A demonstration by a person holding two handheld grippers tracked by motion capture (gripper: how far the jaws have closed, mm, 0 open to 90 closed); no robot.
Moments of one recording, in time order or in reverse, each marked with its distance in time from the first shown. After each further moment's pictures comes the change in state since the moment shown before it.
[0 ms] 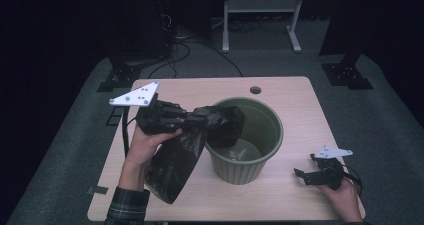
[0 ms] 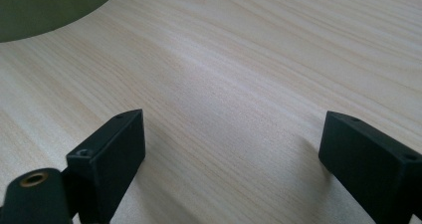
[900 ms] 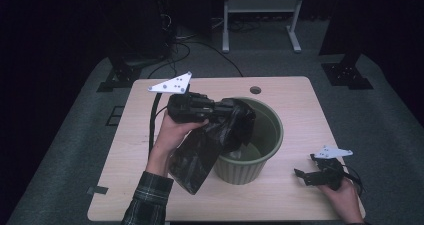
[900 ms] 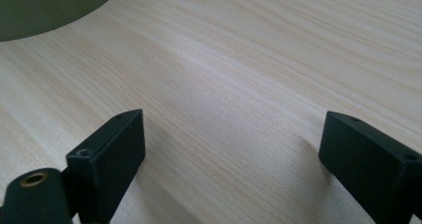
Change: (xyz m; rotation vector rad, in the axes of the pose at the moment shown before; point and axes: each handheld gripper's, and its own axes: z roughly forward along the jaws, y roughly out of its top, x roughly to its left) left arm 0.041 -0.010 0.049 0.054 0.032 -0.049; right arm 0.000 0.000 0.000 0.001 0.002 -0.002
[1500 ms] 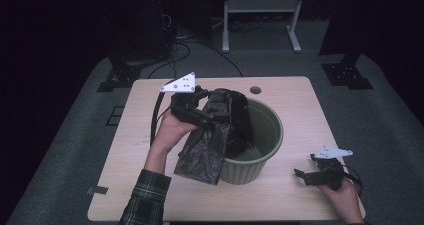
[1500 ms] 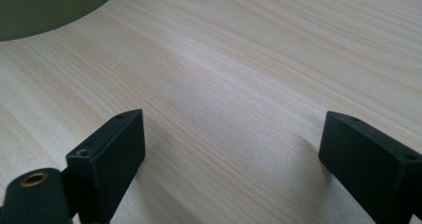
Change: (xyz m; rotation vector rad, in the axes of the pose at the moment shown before) left arm 0.011 -0.016 0.000 0.150 0.223 -0.041; right arm 0.000 0.000 0.000 -0.001 0.001 -0.002
